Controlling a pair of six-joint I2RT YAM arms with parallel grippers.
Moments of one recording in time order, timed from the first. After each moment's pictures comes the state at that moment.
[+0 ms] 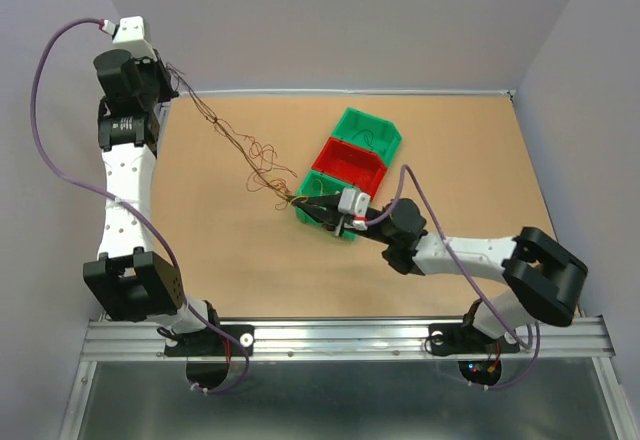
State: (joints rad) left arm 0.18 1.46 1.62 -0.31 0.13 -0.07; right arm 0.98 1.53 0.74 1.18 -0.39 -0.26
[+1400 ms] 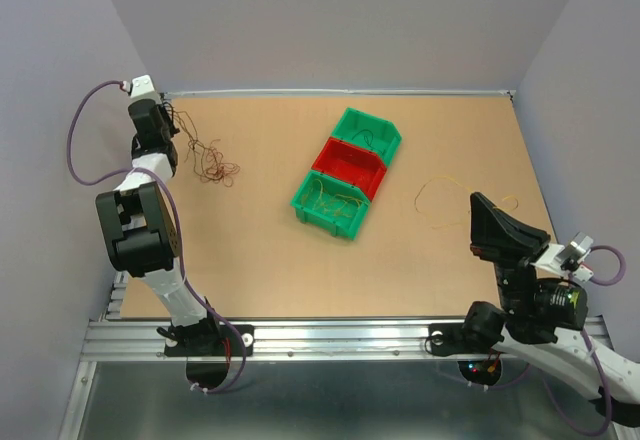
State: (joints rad) left arm 0.24 1.78 1.20 0.32 -0.12 -0.09; right arm 1.02 0.09 0.32 0.71 0.39 -0.07
